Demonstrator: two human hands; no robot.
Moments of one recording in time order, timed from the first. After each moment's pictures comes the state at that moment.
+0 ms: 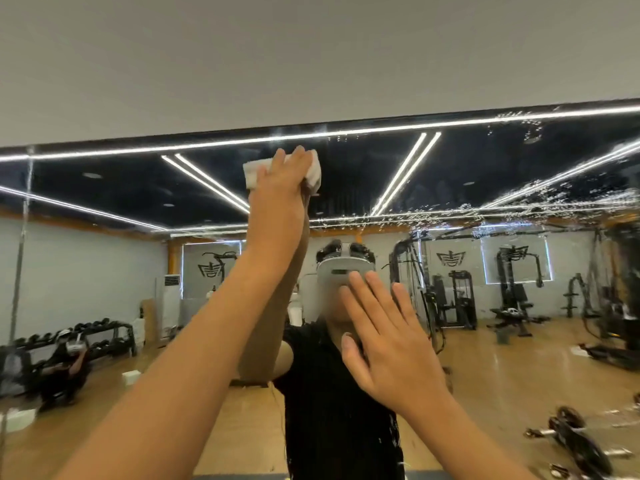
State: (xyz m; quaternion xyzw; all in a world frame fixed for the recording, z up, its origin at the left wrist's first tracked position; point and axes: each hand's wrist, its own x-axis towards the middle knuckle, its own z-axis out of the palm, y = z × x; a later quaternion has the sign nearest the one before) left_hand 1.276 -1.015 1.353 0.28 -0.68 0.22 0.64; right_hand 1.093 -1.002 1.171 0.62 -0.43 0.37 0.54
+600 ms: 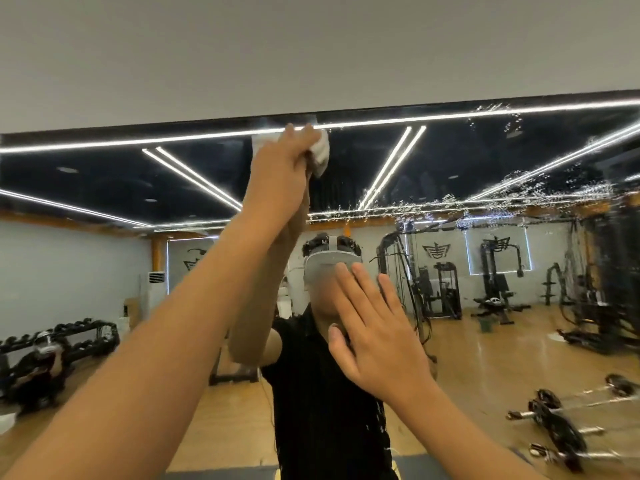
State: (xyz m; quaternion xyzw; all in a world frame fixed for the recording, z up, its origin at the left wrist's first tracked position) left_hand 1.260 -1.018 1.384 0.20 -0.73 0.16 0.63; right_hand 1.093 -1.002 1.170 0.62 -0.45 0.35 0.53
